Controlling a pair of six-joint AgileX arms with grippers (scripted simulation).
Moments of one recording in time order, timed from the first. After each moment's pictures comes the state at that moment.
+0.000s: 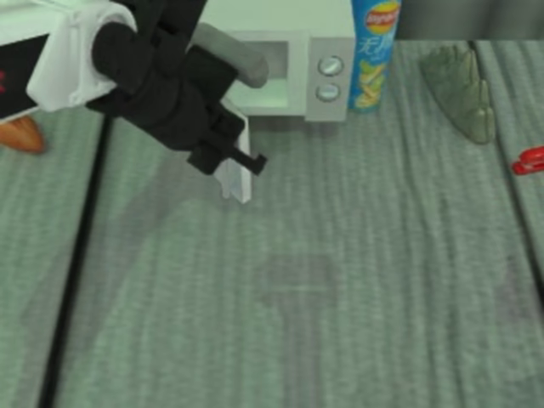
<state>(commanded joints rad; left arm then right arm) -0.47 1.78 1.36 -0.64 0.14 0.24 0.00 0.00 0.00 0.00 0.00 0.00</state>
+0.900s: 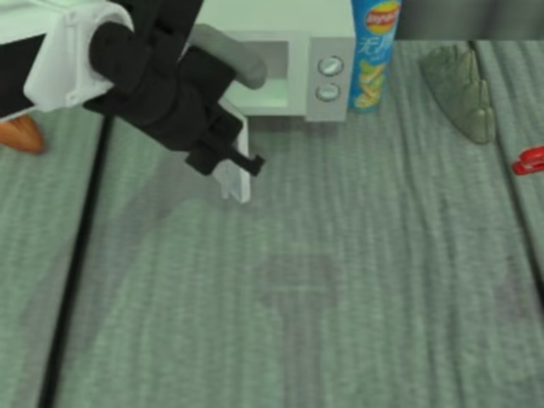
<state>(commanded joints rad) -0.47 1.77 1.35 -0.64 0.15 0.25 0.00 0.00 0.00 0.00 0.00 0.00</state>
